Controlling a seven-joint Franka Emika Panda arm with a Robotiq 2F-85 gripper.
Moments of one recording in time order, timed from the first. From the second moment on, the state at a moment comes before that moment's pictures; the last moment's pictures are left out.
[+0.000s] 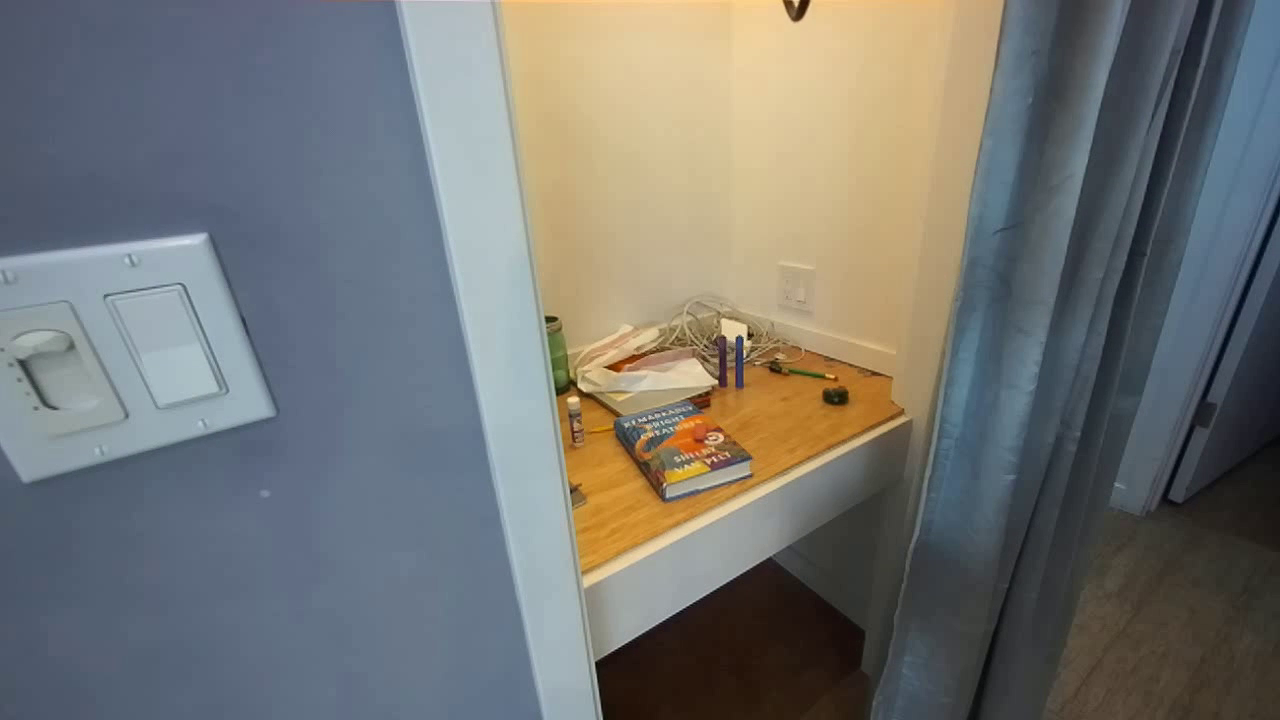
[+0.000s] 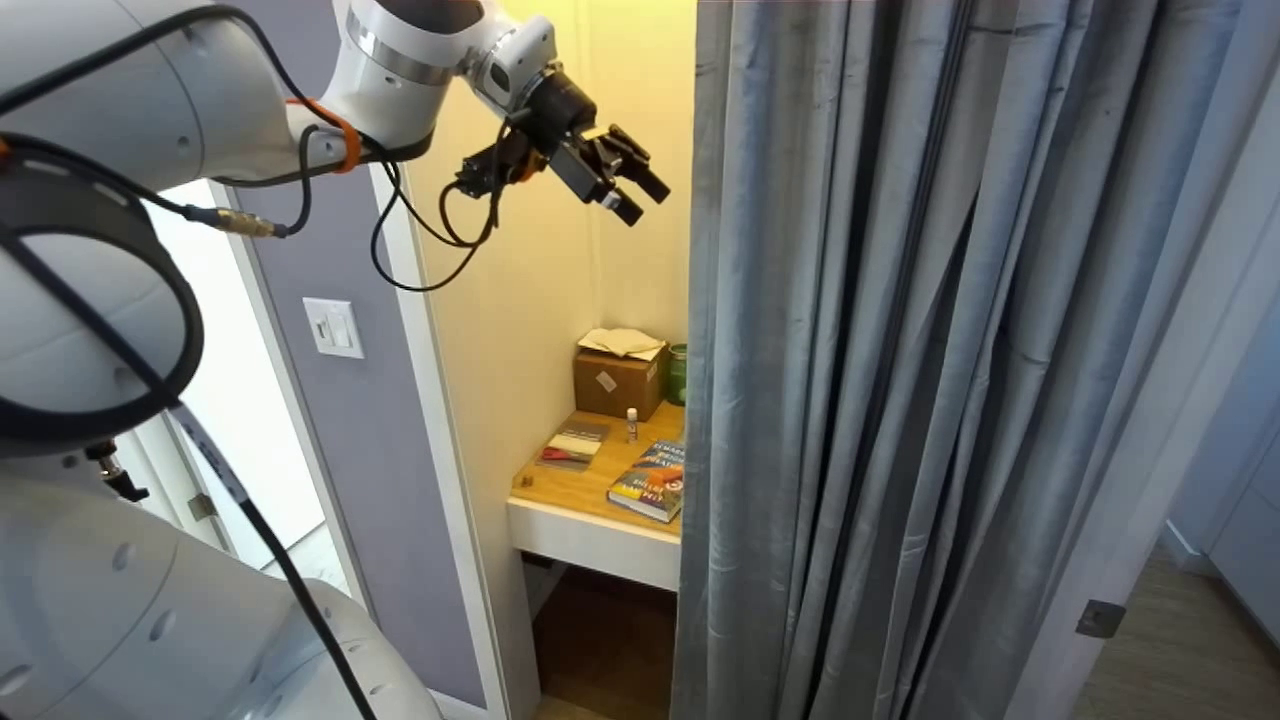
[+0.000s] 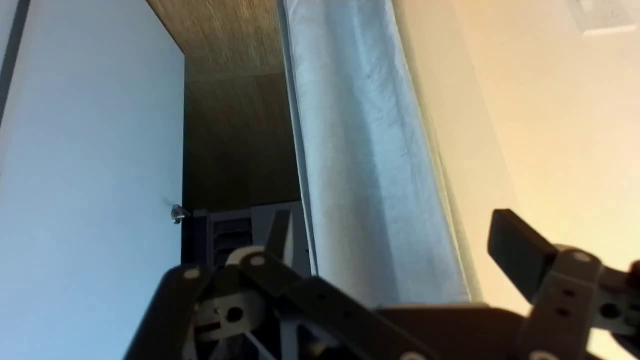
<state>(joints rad) -0.12 -0.44 0.41 -1.75 -0.71 1.47 1.55</state>
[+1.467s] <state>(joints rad) 0.05 -0.37 0.29 -1.75 -1.02 1.49 1.48</state>
